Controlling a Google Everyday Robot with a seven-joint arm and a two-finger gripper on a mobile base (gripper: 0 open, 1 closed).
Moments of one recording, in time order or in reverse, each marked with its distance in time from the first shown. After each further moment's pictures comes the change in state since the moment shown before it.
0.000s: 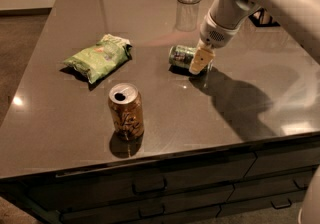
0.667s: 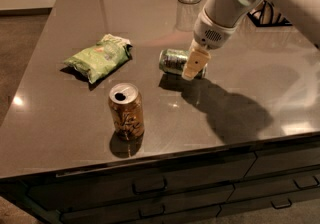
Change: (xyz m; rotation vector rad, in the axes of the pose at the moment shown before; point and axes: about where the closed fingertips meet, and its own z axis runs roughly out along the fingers) arm -0.016 0.048 -0.027 -0.048 -0.015 -0.037
